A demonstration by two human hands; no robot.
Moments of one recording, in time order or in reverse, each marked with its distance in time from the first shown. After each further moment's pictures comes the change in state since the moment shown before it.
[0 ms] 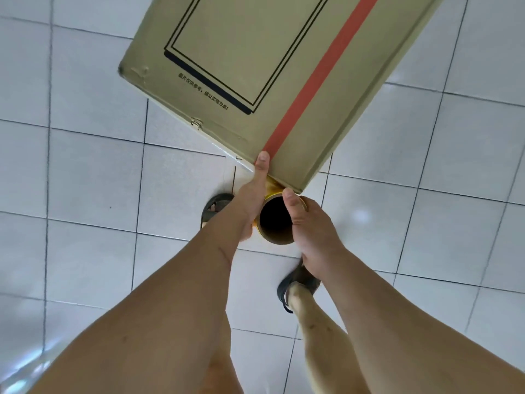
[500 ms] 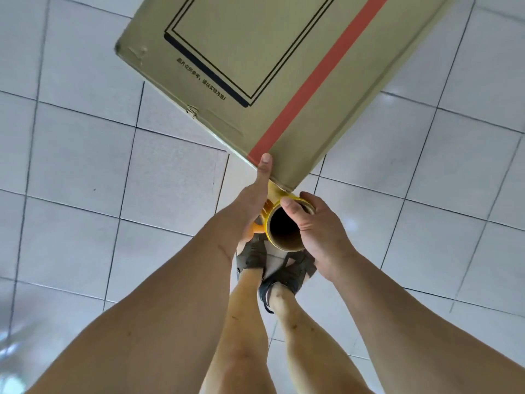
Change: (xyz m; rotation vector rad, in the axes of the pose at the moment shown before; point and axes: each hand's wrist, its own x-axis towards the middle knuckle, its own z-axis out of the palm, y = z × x) left_hand -0.017 -0.003 0.032 -0.077 -0.055 -0.069; right_hand 0.003 0.005 -0.042 -0.125 -0.031 -0.044
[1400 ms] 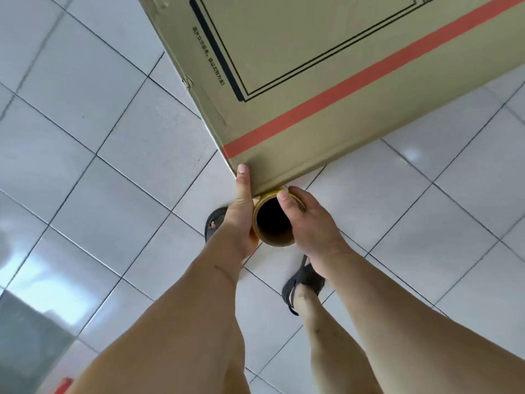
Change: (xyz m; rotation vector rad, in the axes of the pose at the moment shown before) left_hand 0.012 -0.013 0.096 -0.900 0.136 0.047; right_hand 0.050 -0.036 -0.086 -0.408 -0.272 -0.221
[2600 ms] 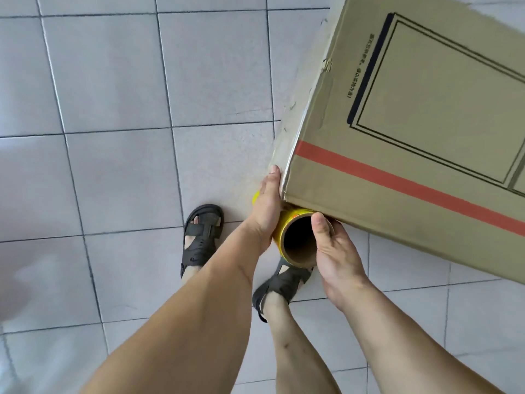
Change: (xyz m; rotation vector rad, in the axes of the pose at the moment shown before) left_hand 0.067 -0.048 0.037 -0.560 0.007 0.262; right_hand 0.033 -0.026 -0.044 -0.411 -0.159 -0.038
